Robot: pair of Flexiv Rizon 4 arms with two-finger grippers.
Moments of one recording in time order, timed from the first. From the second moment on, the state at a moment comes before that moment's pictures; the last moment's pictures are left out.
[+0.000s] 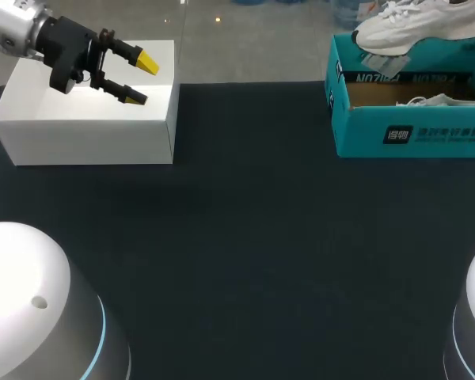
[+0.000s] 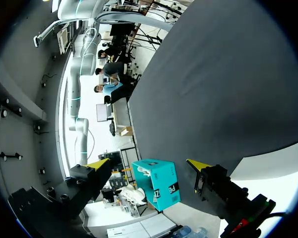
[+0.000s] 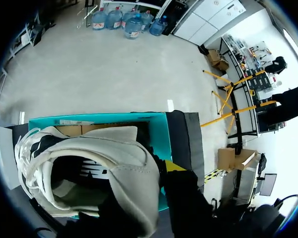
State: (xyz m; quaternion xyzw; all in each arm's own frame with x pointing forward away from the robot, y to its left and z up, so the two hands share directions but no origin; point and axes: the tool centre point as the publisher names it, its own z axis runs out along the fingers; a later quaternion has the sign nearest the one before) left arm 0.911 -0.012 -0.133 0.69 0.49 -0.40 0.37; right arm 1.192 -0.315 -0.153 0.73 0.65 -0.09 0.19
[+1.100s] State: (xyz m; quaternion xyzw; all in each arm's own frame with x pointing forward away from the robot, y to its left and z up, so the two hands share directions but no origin) left arm 0.911 -0.012 -0.133 0.69 0.49 -0.40 0.37; right arm 1.163 -0.339 -0.274 0.79 0.59 -0.07 0.17
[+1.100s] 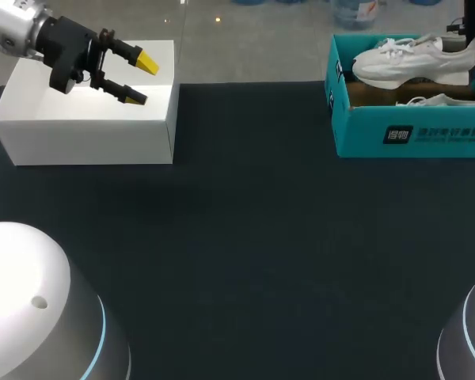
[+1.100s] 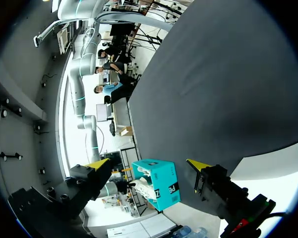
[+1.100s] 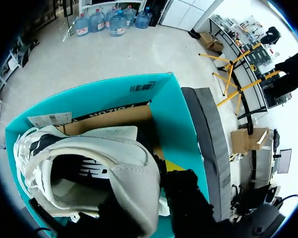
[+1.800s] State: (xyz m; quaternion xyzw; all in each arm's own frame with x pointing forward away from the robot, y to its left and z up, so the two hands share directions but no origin) left arm 0.911 -0.012 -0.133 0.69 0.49 -0.40 0.37; right arm 1.173 -0.347 -0.343 0.79 0.58 -0.09 0.16
